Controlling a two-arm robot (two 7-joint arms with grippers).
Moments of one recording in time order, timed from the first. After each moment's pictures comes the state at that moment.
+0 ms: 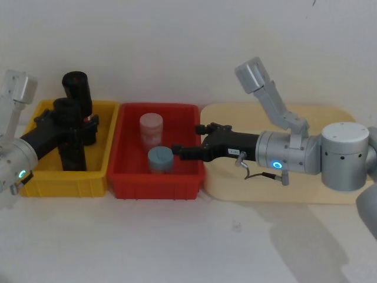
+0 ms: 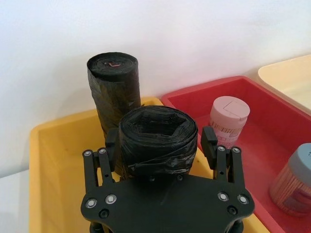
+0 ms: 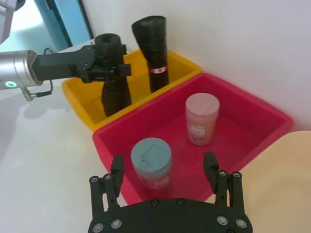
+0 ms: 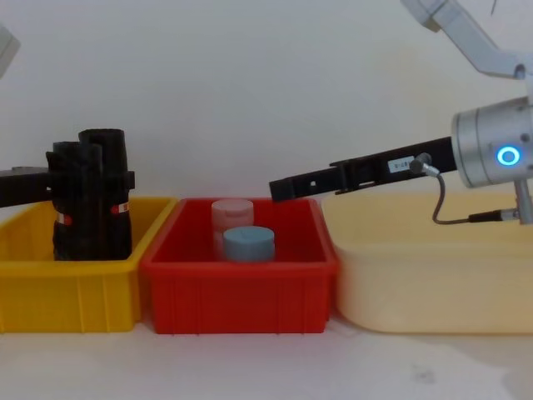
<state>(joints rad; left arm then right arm) -0.48 0.38 0.27 -1.28 -0.43 0.16 -0.34 0.69 0.35 -0.57 -1.28 0.47 0.44 0.64</state>
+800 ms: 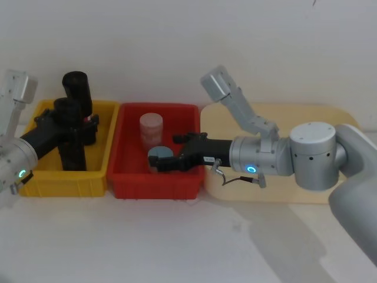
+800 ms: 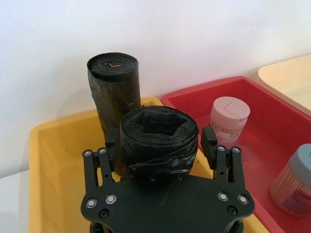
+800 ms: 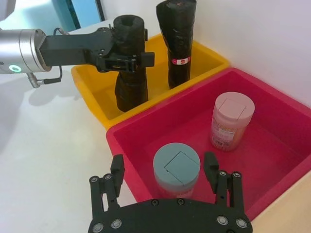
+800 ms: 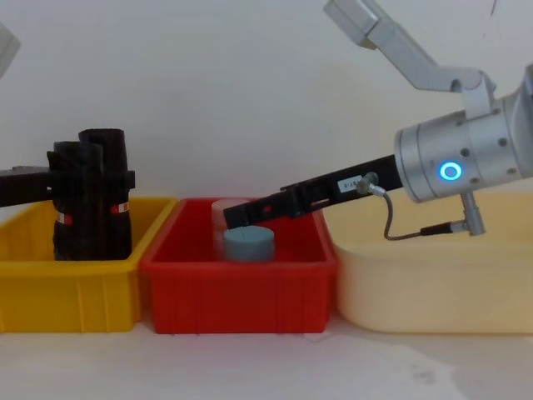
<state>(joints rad) -0.48 0.38 0.27 -1.27 -0.43 0.16 -0.34 0.74 0.29 -0.67 -1.22 0.44 0.44 0.63</state>
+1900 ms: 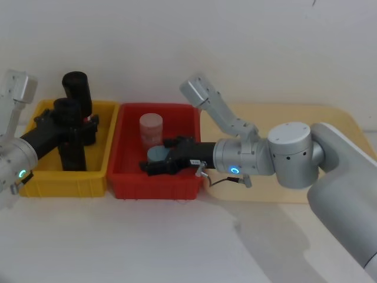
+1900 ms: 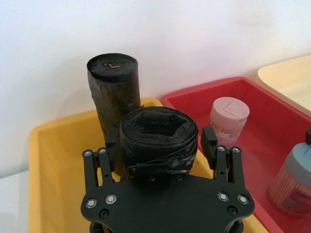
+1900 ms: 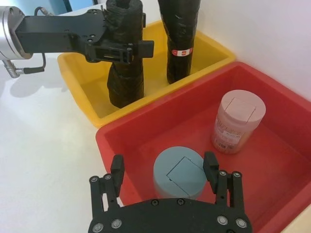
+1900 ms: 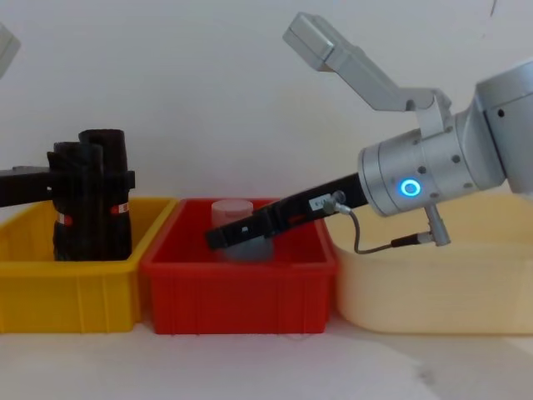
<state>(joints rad) -0.48 0.38 0.27 -1.27 -0.43 0.16 -0.34 0.79 0.23 -0.73 -1.12 0.39 0.42 0.61</state>
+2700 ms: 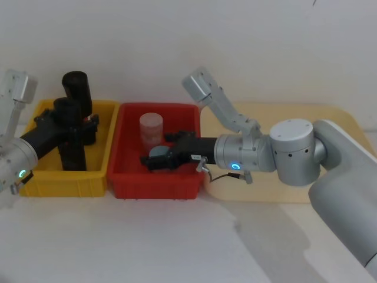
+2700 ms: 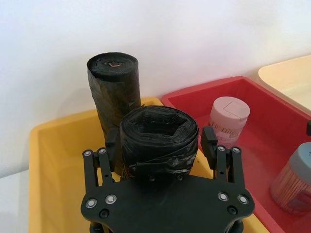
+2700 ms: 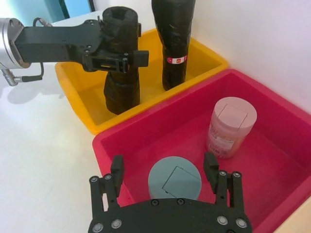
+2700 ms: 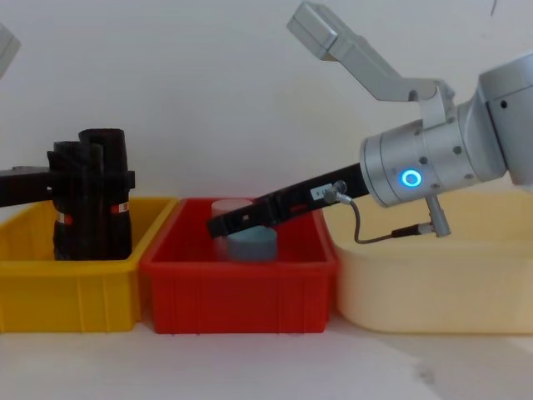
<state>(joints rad) -0.48 0.38 0.27 -1.27 -0.43 0.16 -0.34 0.79 0.23 -0.71 -1.13 0.38 0.42 0.59</state>
